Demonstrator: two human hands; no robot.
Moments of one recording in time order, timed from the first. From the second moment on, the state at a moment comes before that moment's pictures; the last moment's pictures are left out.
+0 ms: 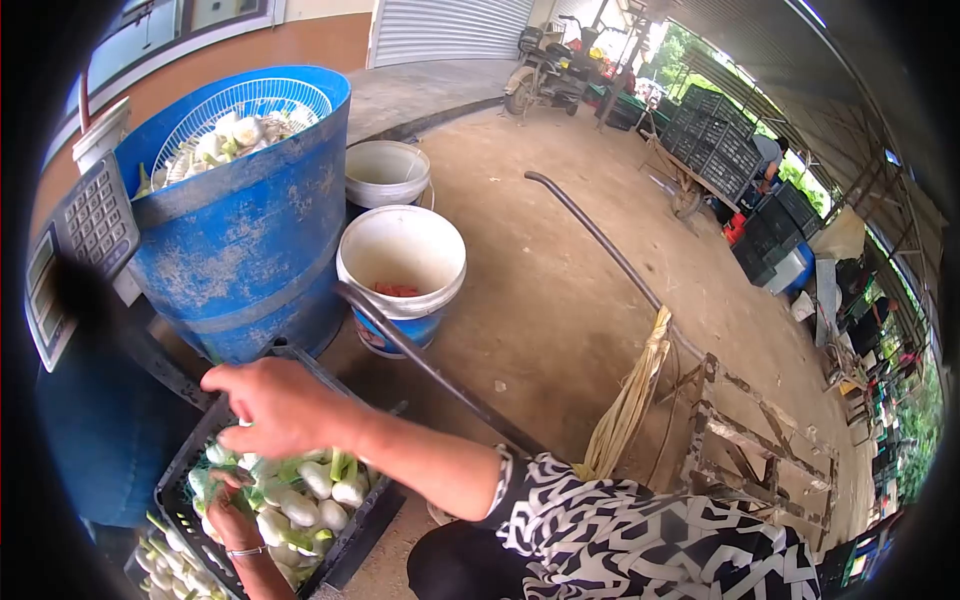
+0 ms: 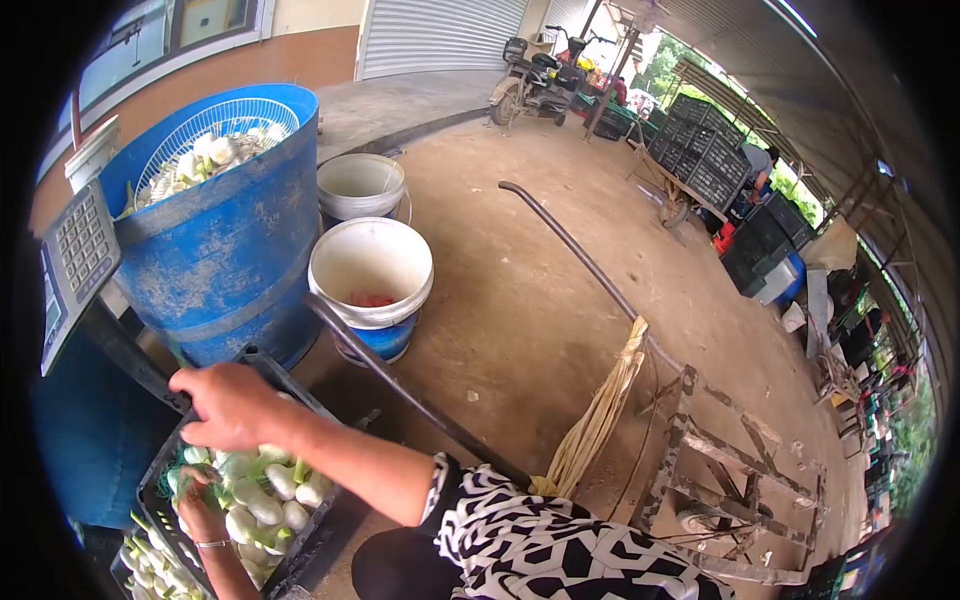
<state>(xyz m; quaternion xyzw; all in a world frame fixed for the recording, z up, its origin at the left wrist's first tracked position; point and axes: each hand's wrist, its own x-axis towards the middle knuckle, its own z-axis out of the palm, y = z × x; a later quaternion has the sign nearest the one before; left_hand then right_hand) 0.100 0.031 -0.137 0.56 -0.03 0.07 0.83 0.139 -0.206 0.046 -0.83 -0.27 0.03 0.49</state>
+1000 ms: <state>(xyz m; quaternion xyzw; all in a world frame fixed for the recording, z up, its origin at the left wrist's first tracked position) 0.083 0.029 -0.097 0.70 -0.07 0.13 0.70 0.136 -0.117 -0.097 -0.72 -0.29 0.15 0.62</state>
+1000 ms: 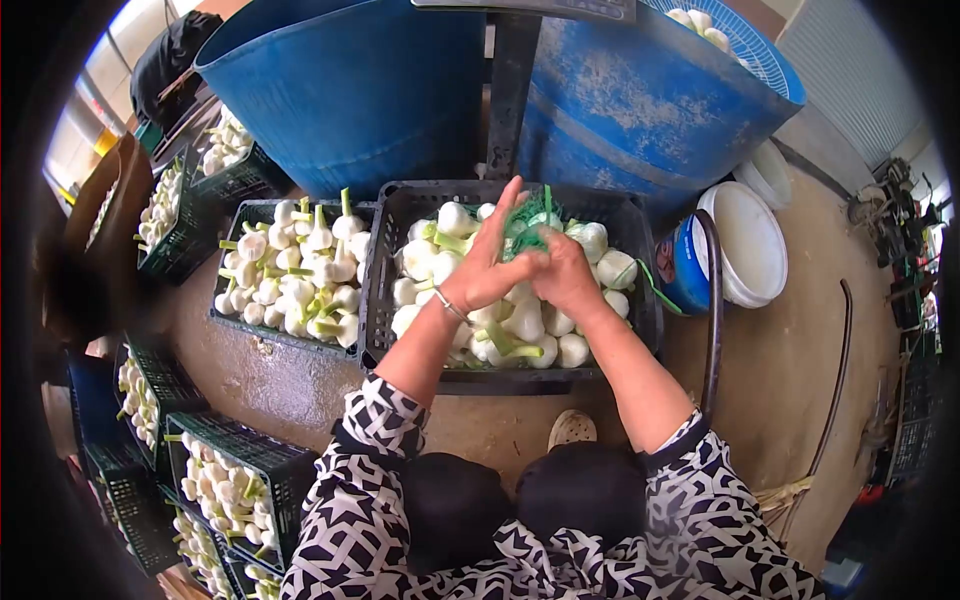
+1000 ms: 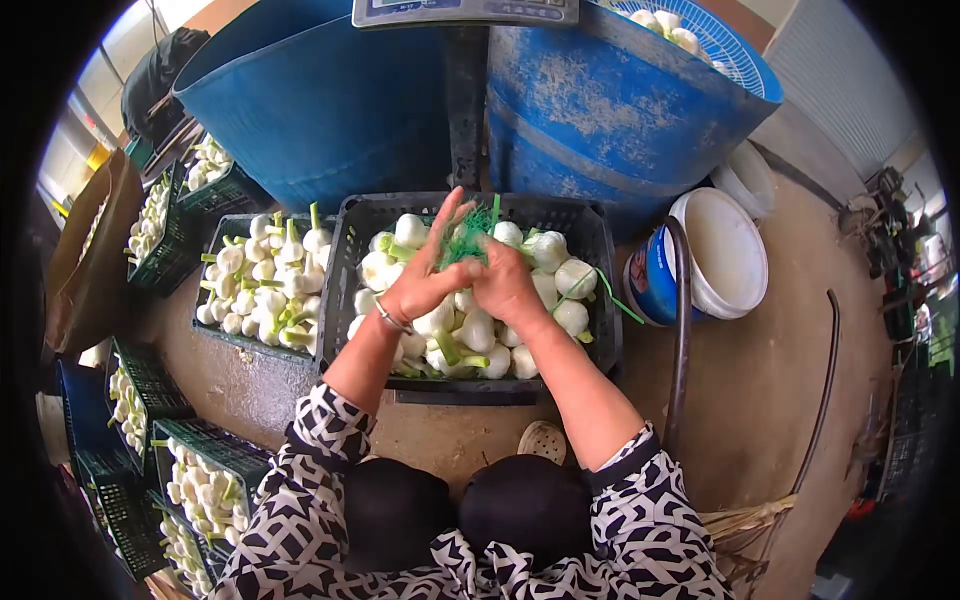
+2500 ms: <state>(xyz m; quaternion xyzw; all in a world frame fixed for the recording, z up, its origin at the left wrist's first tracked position) 0.094 -0.005 -0.122 0.88 -0.20 0.08 0.42 0.221 -0.131 -0.069 -0.25 0.00 0.23 0.94</state>
